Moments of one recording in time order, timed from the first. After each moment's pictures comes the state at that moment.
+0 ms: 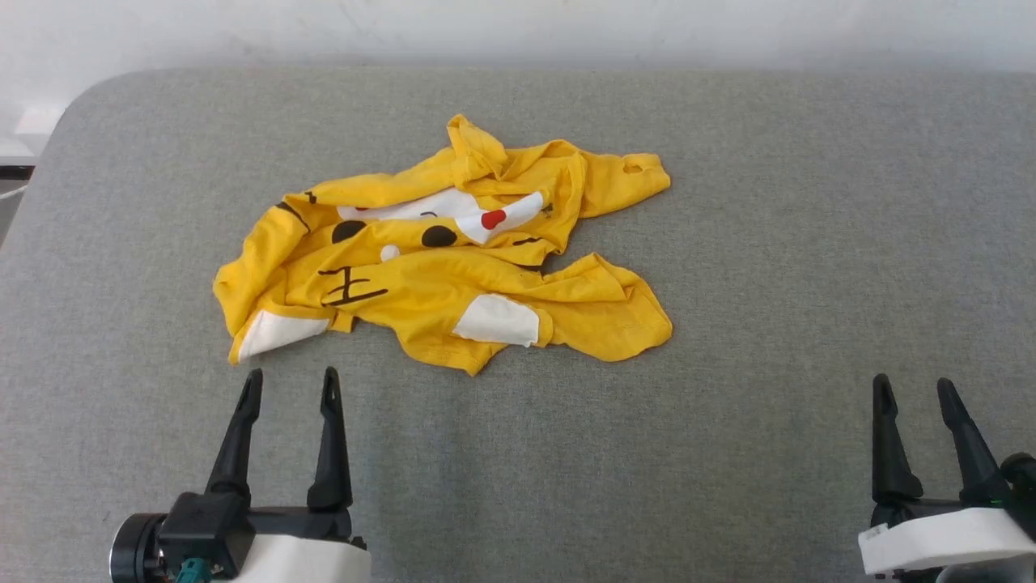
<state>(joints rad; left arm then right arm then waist) 0.12 0.08 -0.05 -0.15 -0.11 0.04 -0.26 0.08 -0.05 -0.15 0.06 0.23 0.13 -0.25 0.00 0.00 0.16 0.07</state>
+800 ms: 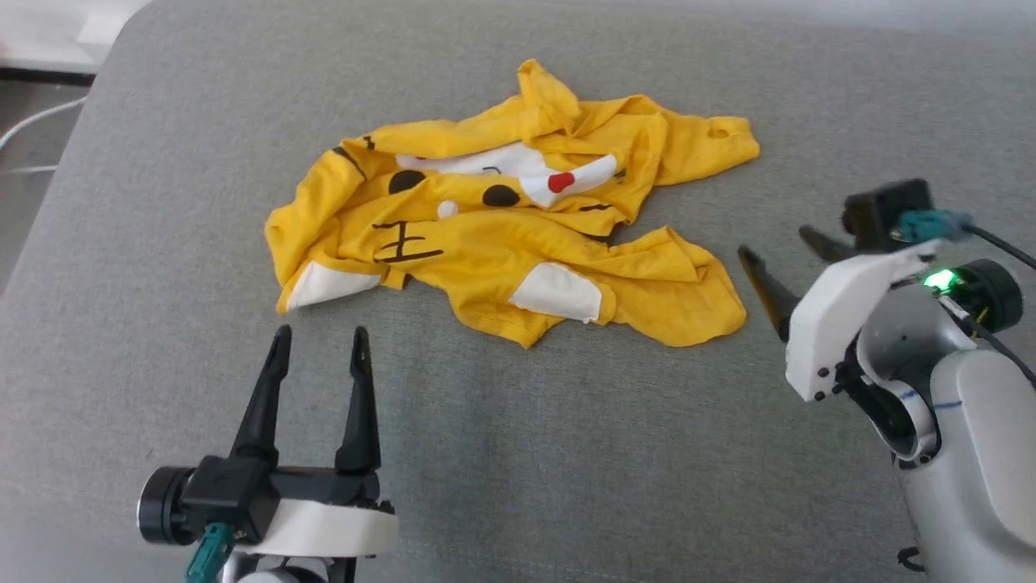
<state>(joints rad) 0.04 0.06 -0.09 -0.15 -0.11 0.03 -0.26 -0.40 -0.19 0.13 0.09 0.26 0.13 0.51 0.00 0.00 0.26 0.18</state>
